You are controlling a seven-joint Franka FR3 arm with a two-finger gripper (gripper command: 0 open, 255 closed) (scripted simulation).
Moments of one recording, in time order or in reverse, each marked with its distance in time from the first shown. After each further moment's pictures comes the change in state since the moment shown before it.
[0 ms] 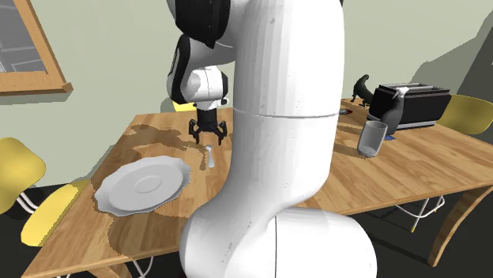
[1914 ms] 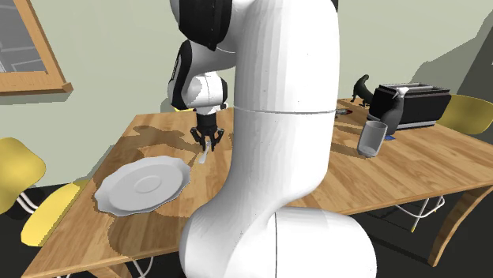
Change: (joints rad) arm 0.011 0.042 -0.005 -0.002 -0.024 0.040 0.021
